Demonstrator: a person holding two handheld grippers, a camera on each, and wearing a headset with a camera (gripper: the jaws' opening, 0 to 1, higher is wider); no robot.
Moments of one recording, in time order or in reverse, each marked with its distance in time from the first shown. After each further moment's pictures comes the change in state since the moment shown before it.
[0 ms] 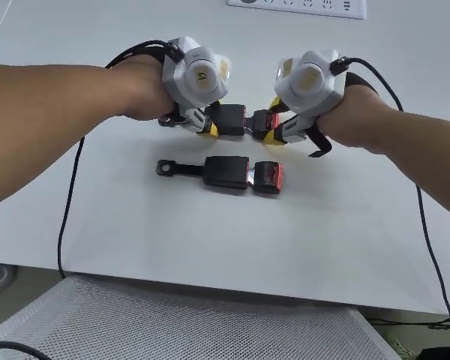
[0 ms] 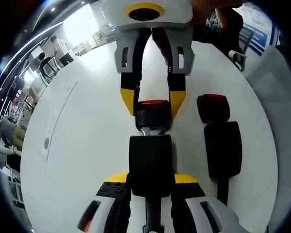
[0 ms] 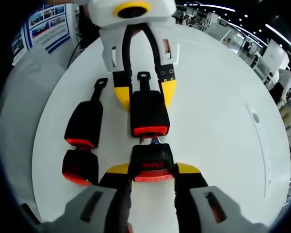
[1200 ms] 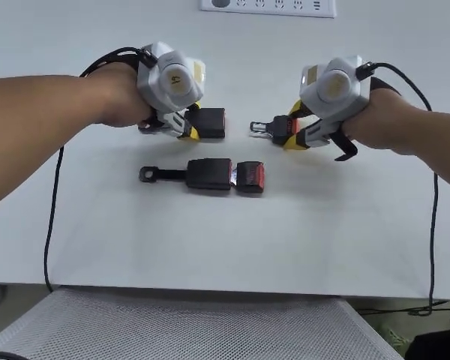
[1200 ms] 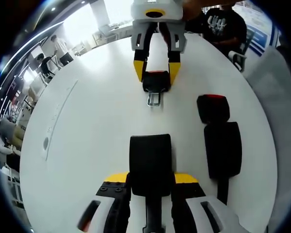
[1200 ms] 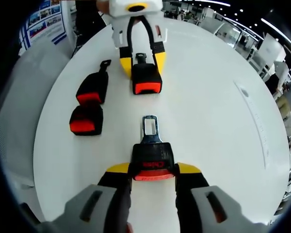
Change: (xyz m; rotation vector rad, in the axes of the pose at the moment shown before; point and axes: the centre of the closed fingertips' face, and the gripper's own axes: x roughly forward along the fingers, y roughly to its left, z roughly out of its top) left arm 0.001 0.005 -0.001 -0.005 -0.001 -0.007; right arm -0.038 -0.008 -0.076 0.041 0.057 -0.026
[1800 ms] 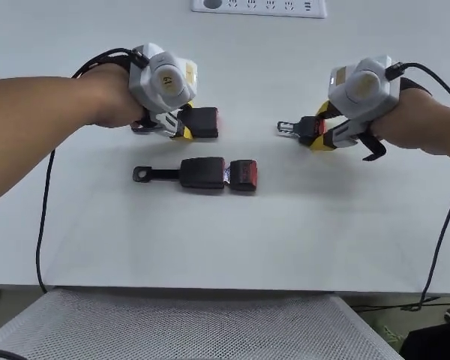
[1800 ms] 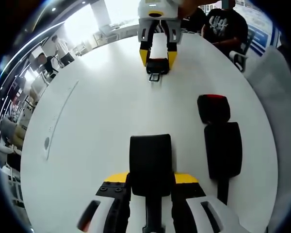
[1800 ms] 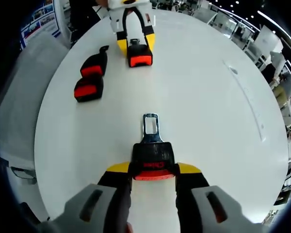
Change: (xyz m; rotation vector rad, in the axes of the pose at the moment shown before) left arm 0.000 -0.001 0.002 -0.001 -0.001 0.011; right arm -0.031 0.004 -0.050 0.042 0.068 -0.020
